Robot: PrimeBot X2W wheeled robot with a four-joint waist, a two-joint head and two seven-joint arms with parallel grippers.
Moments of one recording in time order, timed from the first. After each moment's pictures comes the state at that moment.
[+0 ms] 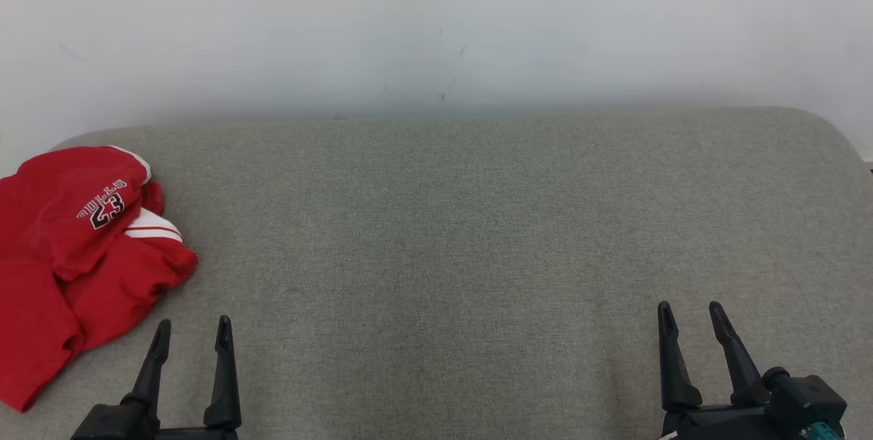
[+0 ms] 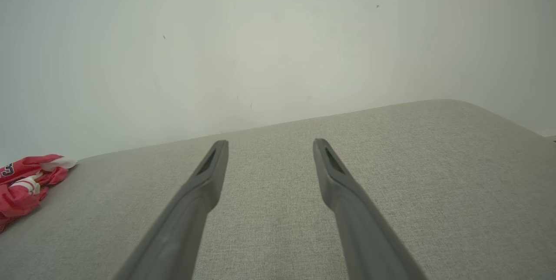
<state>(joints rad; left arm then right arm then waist) 0.02 0.08 0.05 0.05 -0.15 -0.05 -0.24 0.01 -0.05 0.01 0.14 0.24 0.13 -0.24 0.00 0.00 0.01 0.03</state>
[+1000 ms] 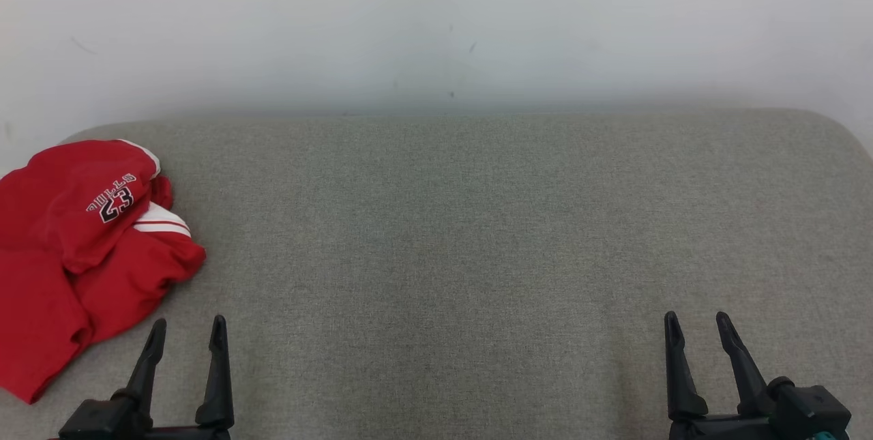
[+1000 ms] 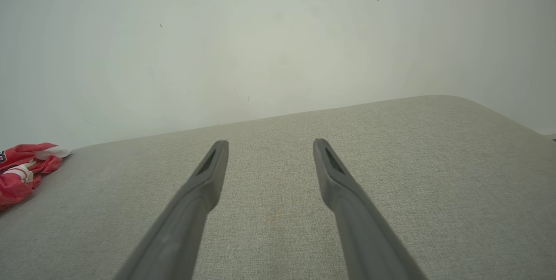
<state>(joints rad) 0.02 0.09 0.06 0.03 -0.17 -0.08 -0.19 0.03 -0.05 0.00 0.14 0.22 0.13 -0.25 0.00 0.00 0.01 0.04</state>
